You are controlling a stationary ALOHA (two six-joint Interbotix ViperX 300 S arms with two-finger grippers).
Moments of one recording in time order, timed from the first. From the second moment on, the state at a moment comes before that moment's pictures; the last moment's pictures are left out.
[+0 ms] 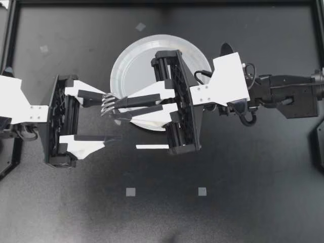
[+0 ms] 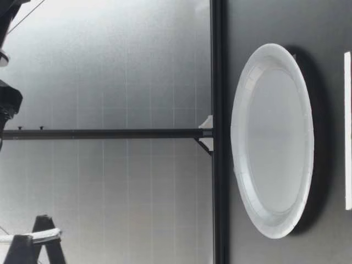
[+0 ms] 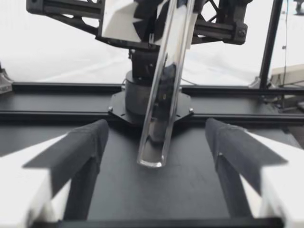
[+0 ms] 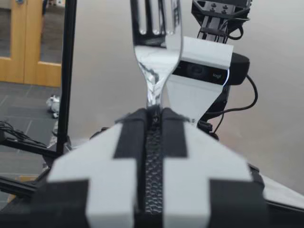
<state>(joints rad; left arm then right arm) -0.06 -0.44 1.05 -0.08 -0.68 0.04 -0.10 0.02 0.45 -0.44 -0.79 0.21</state>
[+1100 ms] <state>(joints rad) -0.07 -0.46 1.05 -0.08 -0.64 0.03 -0.10 0.02 0.47 -0.37 -0.80 0.21</state>
